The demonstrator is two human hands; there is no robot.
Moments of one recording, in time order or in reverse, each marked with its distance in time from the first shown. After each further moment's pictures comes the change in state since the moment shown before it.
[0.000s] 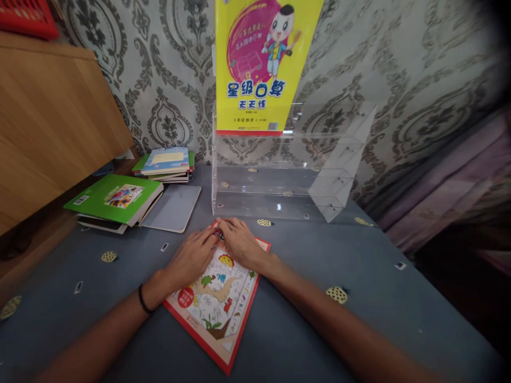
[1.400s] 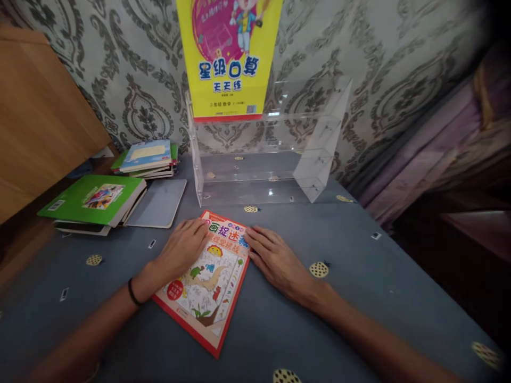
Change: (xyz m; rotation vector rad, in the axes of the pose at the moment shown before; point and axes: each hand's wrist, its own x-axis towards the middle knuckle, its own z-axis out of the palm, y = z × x) left_hand 0.017 0.009 -0.013 0.181 -0.089 0.029; right_hand -0.120 0.019 -0.027 -0.058 0.143 0.019
